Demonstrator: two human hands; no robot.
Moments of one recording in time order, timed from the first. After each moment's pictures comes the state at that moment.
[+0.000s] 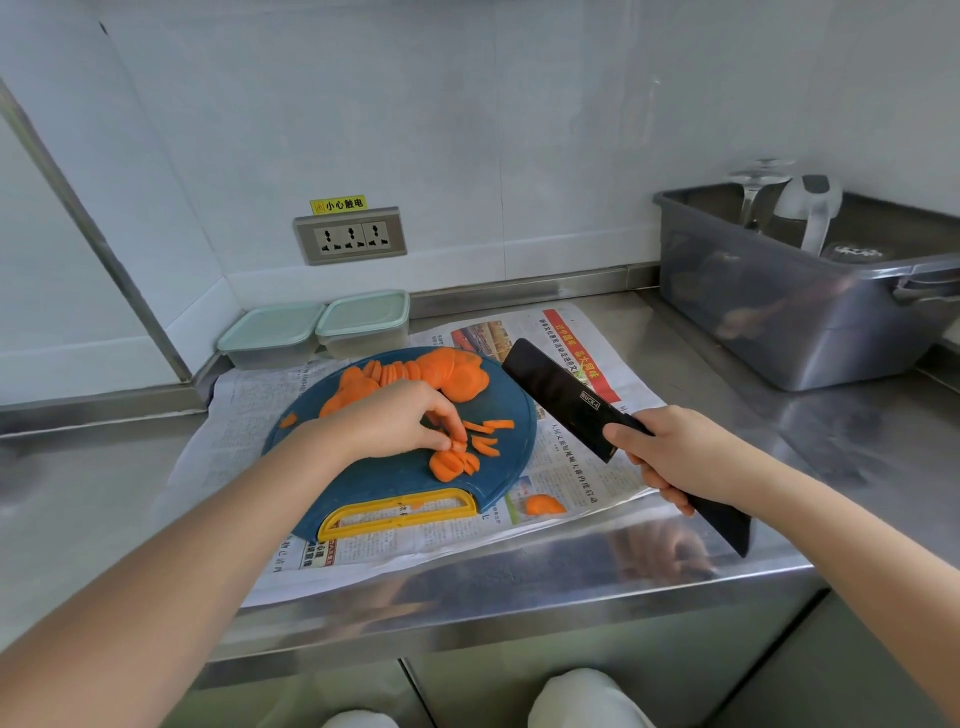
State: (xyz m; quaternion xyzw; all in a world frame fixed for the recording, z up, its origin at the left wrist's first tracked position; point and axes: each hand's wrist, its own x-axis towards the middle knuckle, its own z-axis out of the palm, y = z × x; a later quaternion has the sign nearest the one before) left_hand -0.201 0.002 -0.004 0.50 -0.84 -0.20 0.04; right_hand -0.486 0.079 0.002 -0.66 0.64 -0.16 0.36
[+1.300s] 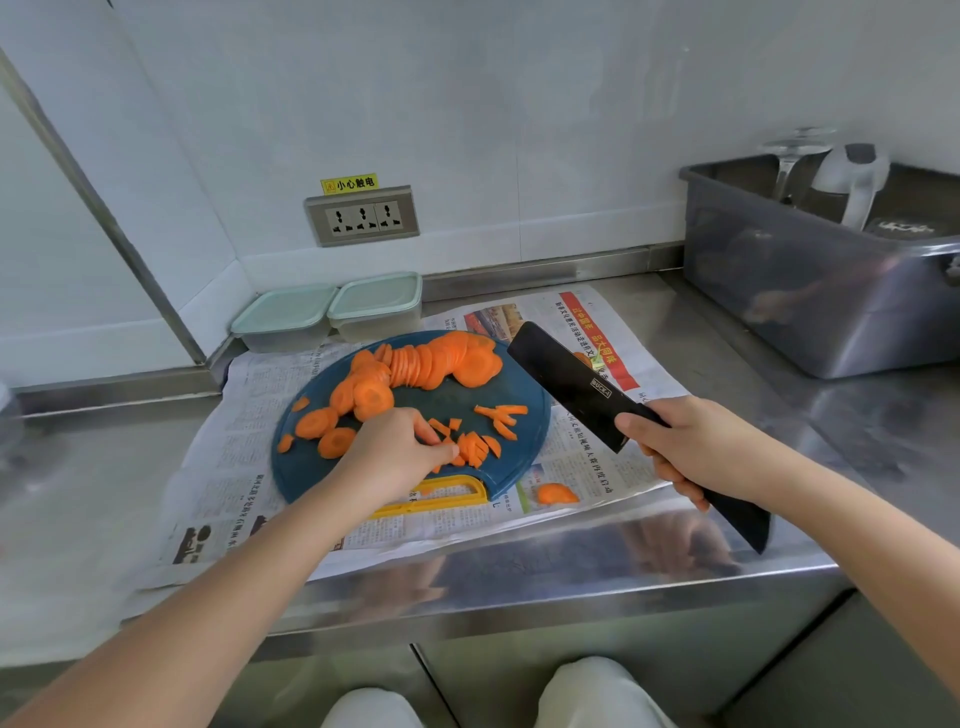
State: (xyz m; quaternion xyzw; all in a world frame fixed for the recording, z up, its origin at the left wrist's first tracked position) left_hand -0.210 0.055 -0.027 0.71 -0.66 -0.19 0.16; right_hand -0.484 0.078 -0.002 -0.66 0.63 -0.18 0.37
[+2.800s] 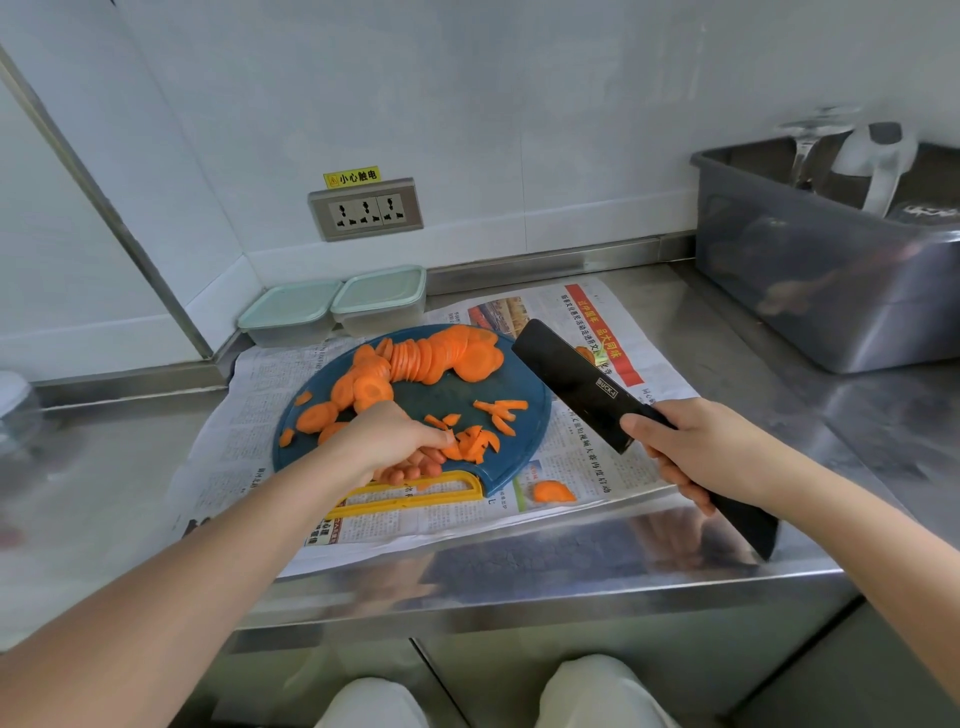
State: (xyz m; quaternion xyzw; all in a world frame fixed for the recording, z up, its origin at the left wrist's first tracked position) left_hand -0.214 0.042 -0.016 0.75 -0.50 -0.41 0.16; right_hand -0.494 0.075 -0.009 -0.65 0.62 -0.18 0.40
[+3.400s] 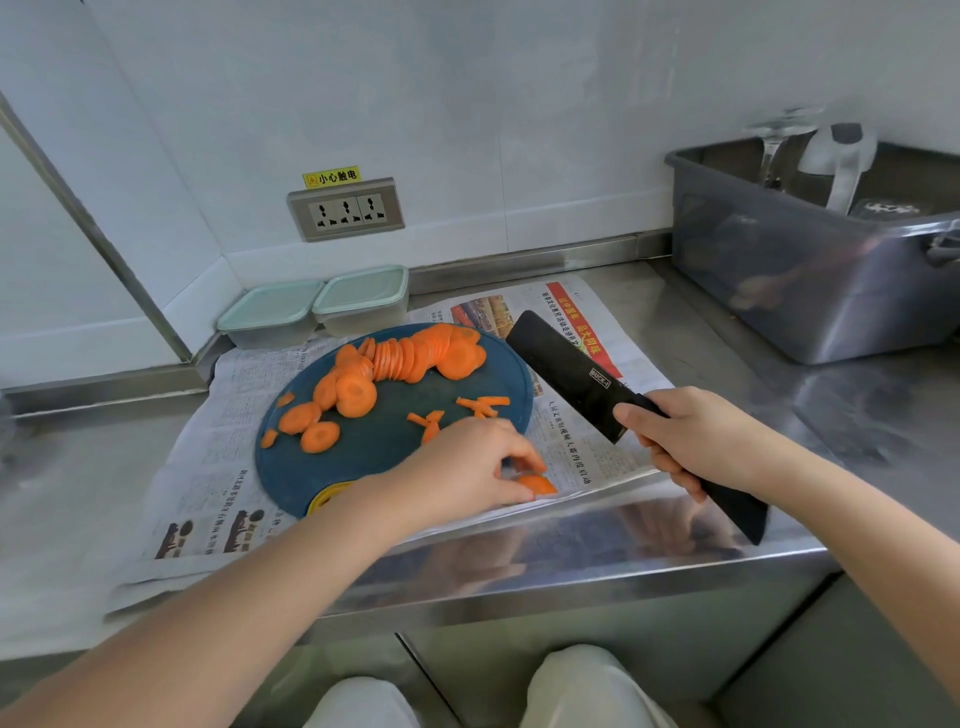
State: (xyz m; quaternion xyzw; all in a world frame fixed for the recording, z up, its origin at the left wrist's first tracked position) left_hand -0.275 0.071 -0.020 0.48 -0.86 -0.18 0.05; right_hand -0.504 0.078 -0.009 -0.64 0.62 -0.21 0.39
